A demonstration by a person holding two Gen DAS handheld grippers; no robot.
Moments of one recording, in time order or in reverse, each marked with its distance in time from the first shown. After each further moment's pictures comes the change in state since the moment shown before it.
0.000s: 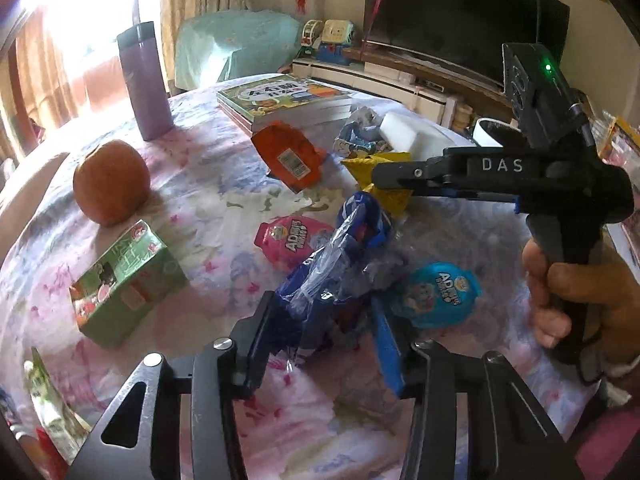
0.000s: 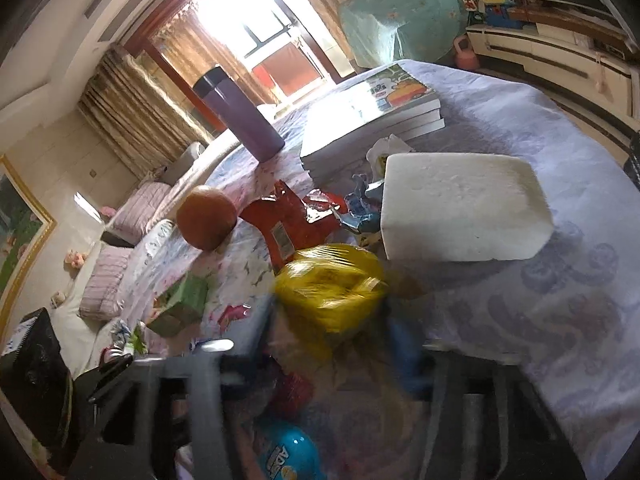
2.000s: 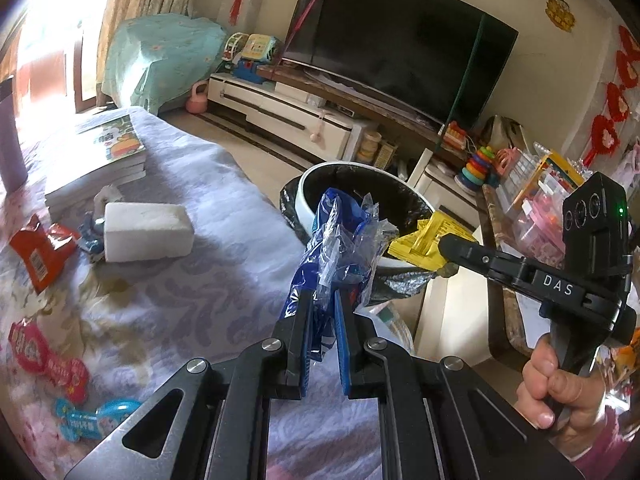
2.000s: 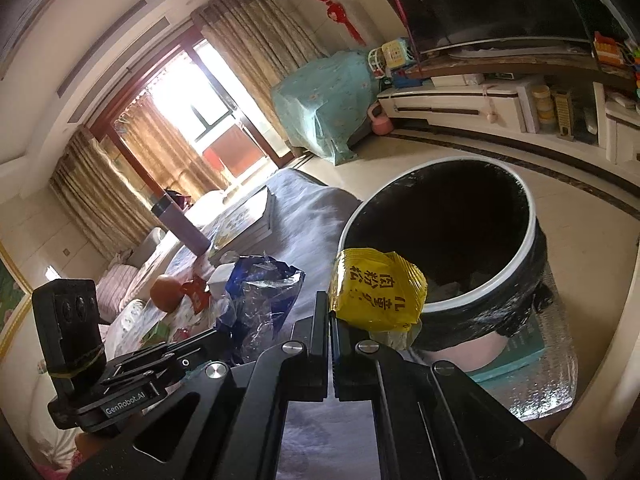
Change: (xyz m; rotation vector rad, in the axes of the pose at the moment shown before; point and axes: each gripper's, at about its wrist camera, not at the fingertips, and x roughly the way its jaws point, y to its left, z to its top) left arm 0.060 -0.170 0.090 -0.044 -0.059 -0.282; right arm -0.217 -0.137 -0.019 0.152 -0.283 -0.167
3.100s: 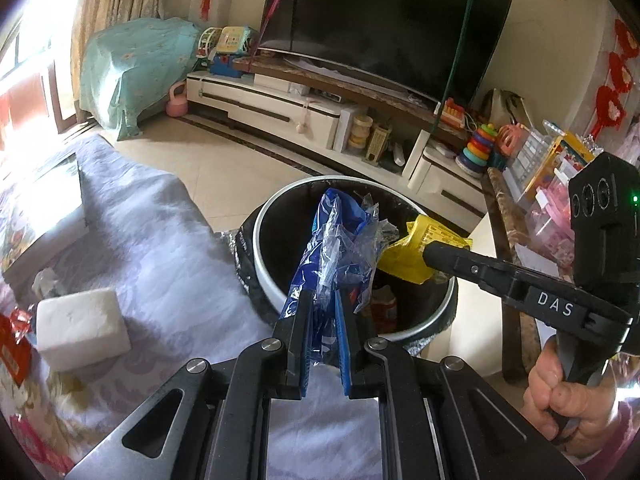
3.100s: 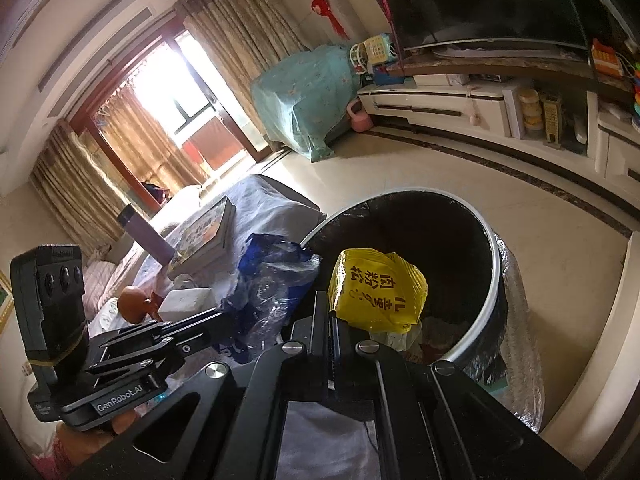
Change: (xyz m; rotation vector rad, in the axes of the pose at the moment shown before) left arm 0.085 -0.036 0.065 0.094 0.065 0.017; right arm 0.021 -0.040 0.045 -0.019 0.047 -0.075
